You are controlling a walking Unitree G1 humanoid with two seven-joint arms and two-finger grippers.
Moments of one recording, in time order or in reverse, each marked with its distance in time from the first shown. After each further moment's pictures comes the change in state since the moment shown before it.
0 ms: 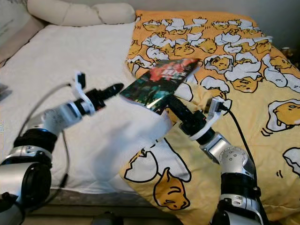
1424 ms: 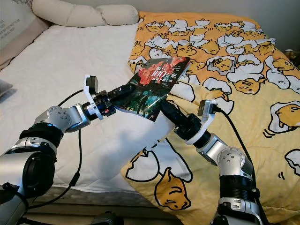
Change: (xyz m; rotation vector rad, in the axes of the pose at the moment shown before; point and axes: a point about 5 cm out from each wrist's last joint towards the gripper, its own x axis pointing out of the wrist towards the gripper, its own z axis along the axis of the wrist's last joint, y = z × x) left arm 0.005 -0.024 -0.016 -0.254 0.120 -0.395; right arm 0.002 0.003 -0.013 0.036 0.076 0.031
